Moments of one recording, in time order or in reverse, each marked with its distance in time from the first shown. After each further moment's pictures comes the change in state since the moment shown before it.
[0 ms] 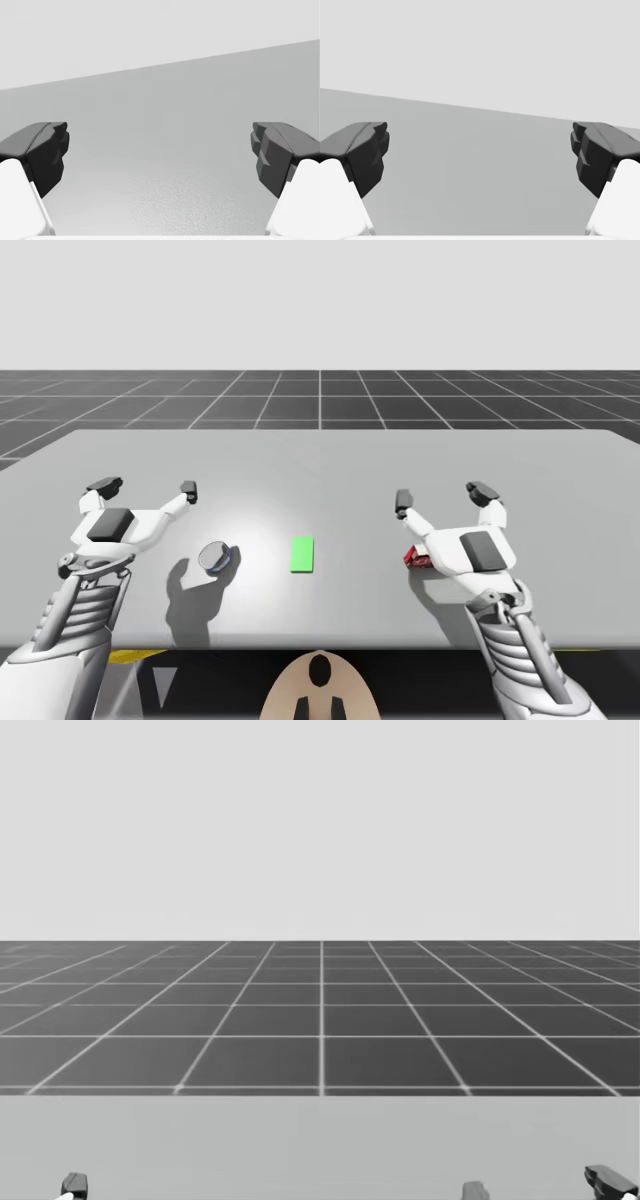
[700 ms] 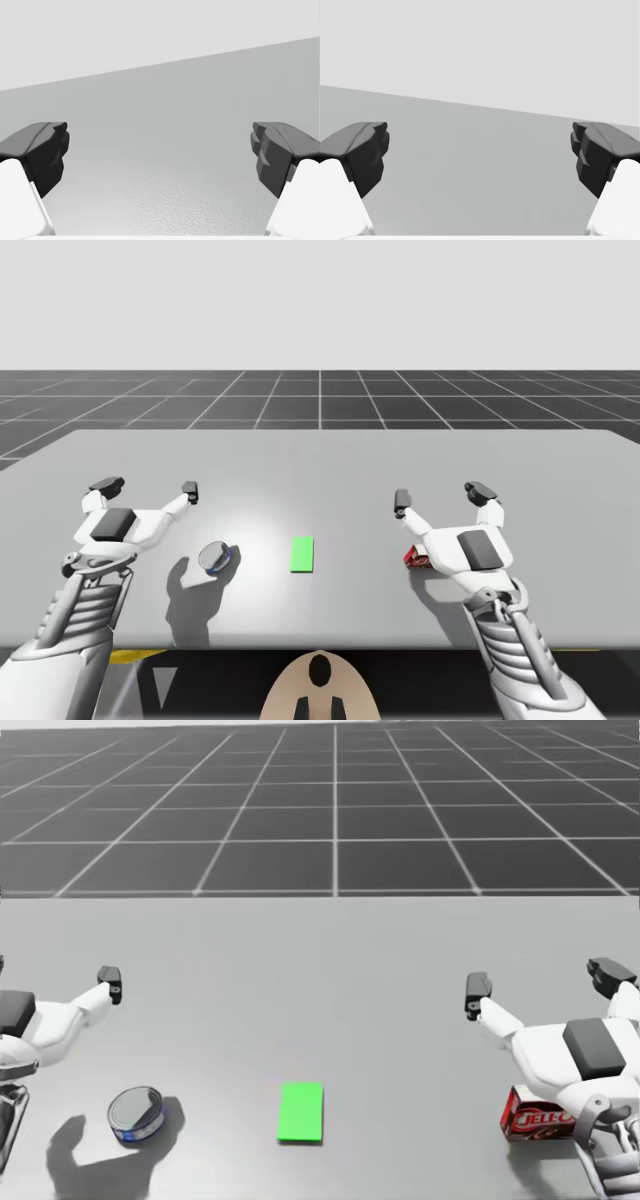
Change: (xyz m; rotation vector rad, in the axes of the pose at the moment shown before) left arm -0.003 -0.001 -0.002 -0.003 0.001 -0.010; right arm -0.002 0.001 -0.002 -0.002 0.007 0.006
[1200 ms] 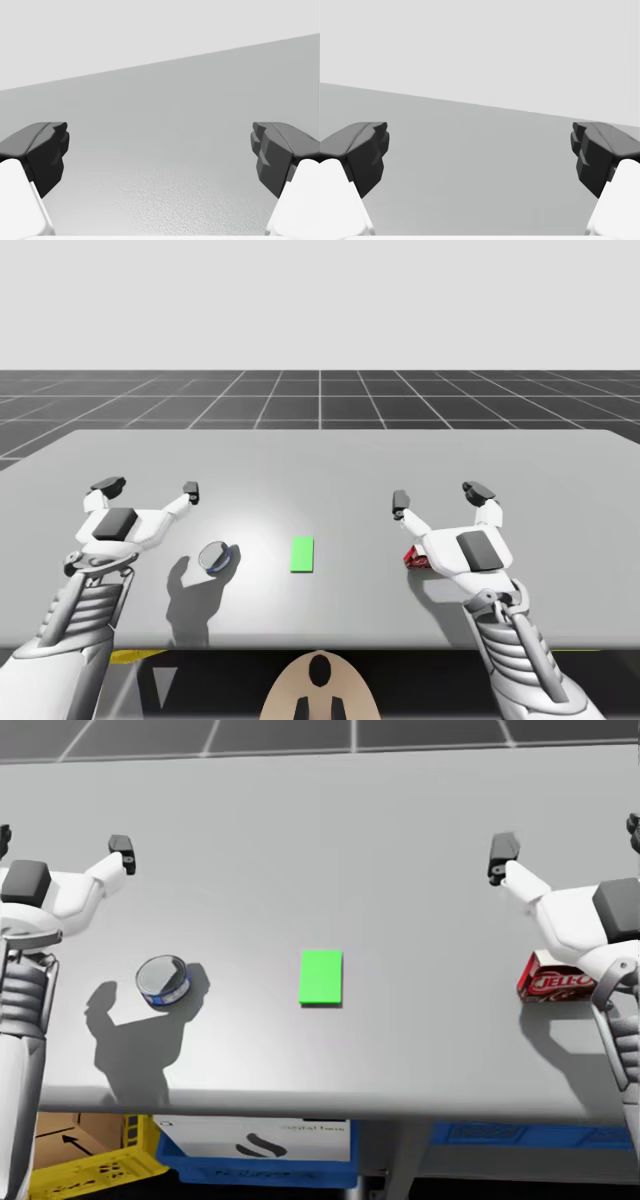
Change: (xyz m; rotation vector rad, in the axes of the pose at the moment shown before) left arm -0.001 -0.001 -0.001 -0.002 0.005 -0.009; right arm 0.002 0.002 0.001 0.020 0.003 -0.003
